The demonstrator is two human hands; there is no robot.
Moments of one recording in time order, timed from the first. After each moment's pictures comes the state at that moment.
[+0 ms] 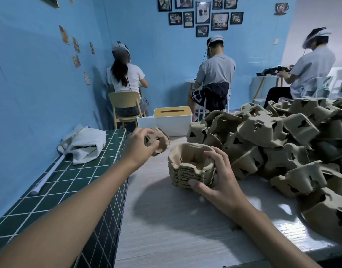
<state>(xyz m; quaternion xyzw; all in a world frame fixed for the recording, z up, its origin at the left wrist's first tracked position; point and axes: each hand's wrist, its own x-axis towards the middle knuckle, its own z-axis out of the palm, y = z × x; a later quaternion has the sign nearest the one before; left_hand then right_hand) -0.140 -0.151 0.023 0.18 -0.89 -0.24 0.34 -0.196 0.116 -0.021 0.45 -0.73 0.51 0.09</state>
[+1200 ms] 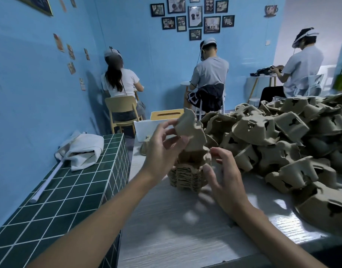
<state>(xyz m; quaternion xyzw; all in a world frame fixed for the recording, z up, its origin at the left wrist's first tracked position) -0.117 -0.042 0.057 -0.03 -0.72 -0.59 0.36 -0.195 0.119 -0.019 0.40 -0.71 0.54 0.20</state>
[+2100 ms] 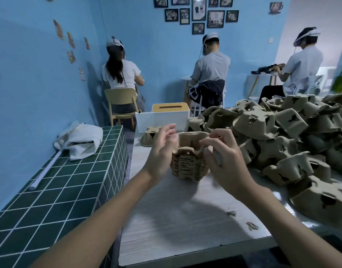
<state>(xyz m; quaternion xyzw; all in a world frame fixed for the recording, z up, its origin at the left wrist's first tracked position) -0.105 -0.045 0.031 0.02 -0.76 -0.57 0.32 -0.190 0.126 0.021 0.49 -0.70 0.43 0.30</state>
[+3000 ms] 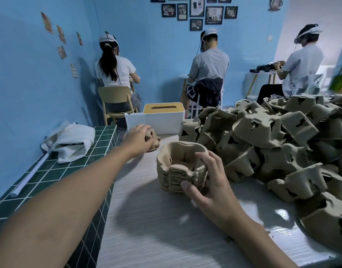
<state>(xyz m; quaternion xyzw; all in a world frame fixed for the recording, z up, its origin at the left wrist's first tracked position) -0.209 -0.183 0.013 0.22 -0.95 -0.13 0.19 -0.189 0.116 -0.023 0.44 -0.73 0.51 0.08</state>
